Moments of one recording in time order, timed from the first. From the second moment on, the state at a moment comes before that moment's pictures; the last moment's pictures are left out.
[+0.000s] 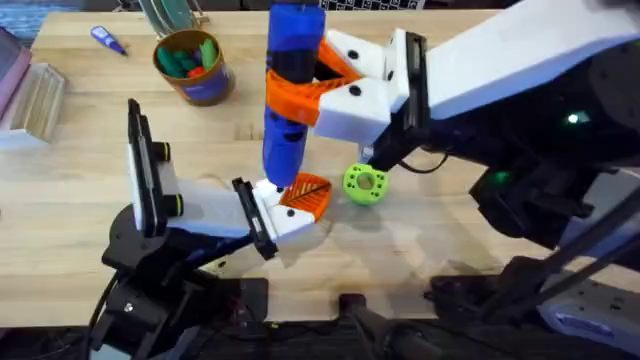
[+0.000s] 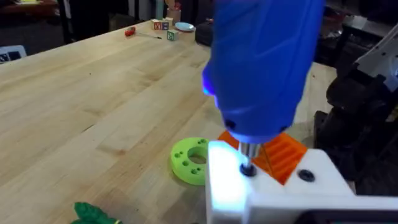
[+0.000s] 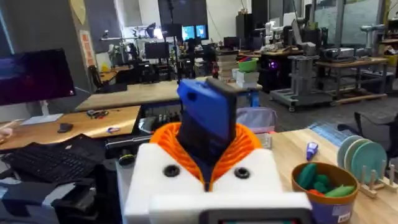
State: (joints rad) left arm -0.35 0.01 0.01 -0.07 0.79 -0.10; right arm 0.75 1.12 0.58 0.90 -0.60 0.26
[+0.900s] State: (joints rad) left arm -0.35 0.01 0.01 -0.07 0.79 -0.10; right arm 0.60 1.11 0.59 0.96 -0.60 0.19
